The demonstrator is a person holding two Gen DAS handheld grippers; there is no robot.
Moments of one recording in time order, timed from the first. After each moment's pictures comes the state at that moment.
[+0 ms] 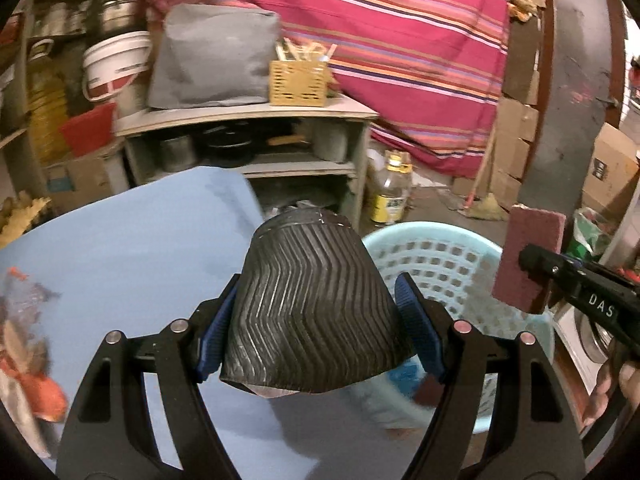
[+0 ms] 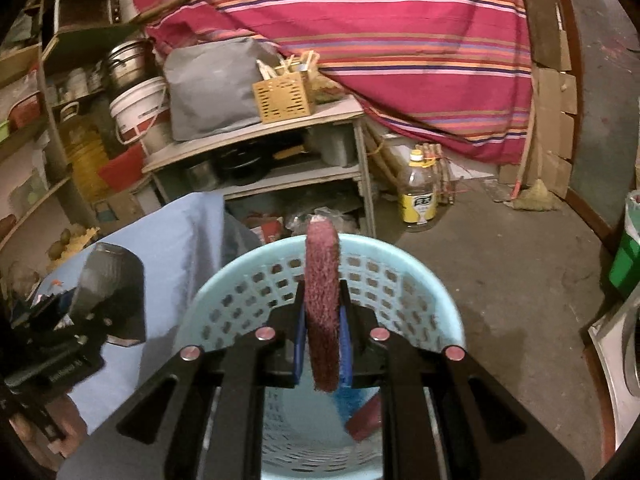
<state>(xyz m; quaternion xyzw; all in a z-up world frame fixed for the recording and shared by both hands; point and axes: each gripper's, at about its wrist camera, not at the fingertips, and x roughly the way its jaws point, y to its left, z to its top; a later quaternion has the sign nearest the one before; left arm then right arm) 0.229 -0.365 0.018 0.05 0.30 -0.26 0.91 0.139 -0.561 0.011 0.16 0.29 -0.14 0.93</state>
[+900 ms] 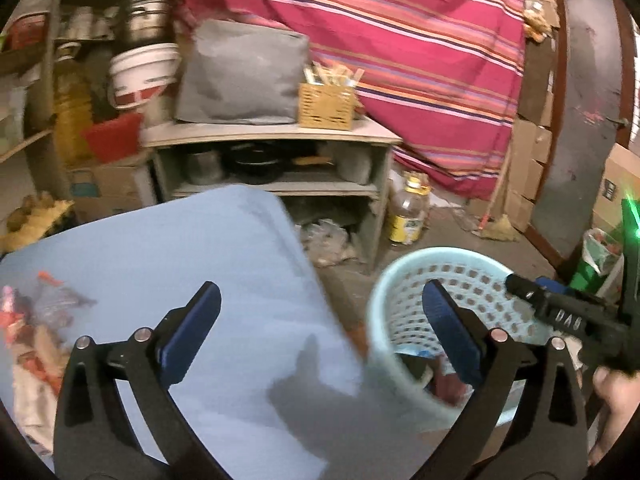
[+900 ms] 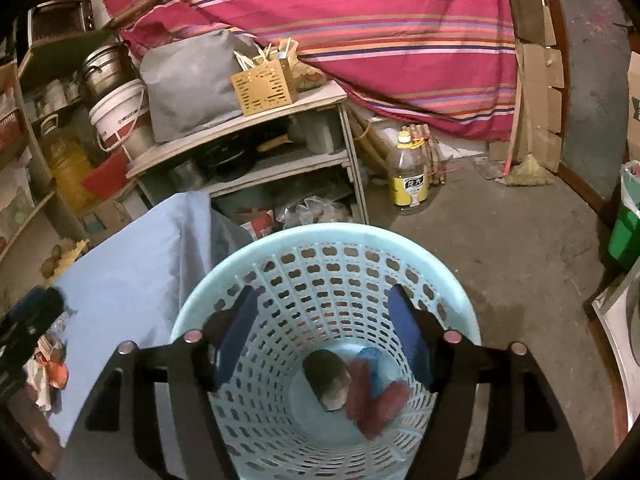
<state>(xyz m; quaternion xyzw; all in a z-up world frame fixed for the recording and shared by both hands) 0.226 -0.306 0.048 0.04 0.28 -0.22 0.94 0.159 -0.554 0.000 0.19 0.30 -0.16 0.92</state>
